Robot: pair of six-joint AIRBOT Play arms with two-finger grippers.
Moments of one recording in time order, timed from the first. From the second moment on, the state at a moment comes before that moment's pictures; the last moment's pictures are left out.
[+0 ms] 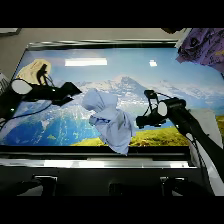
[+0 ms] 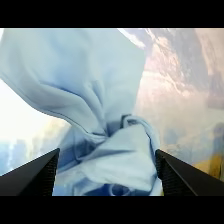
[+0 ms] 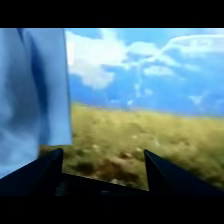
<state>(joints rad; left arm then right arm) -0.09 -1.32 1.23 0.95 -0.99 -1.75 0.33 -1.26 1.00 -1.42 1.14 1.70</state>
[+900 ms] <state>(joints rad) 0.11 -1.32 1.25 0.95 -1.02 -1.70 -0.01 -1.39 0.79 -0.74 1.21 1.30</state>
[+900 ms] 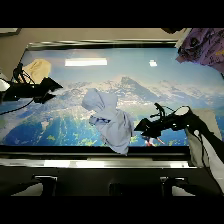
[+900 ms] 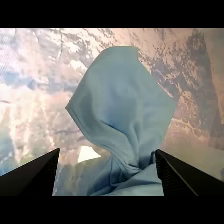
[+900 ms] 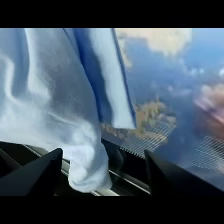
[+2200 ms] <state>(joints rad) 0.07 -1.55 1.25 0.87 -0.95 -1.60 0.02 -1.46 0.77 -0.69 1.06 1.30</state>
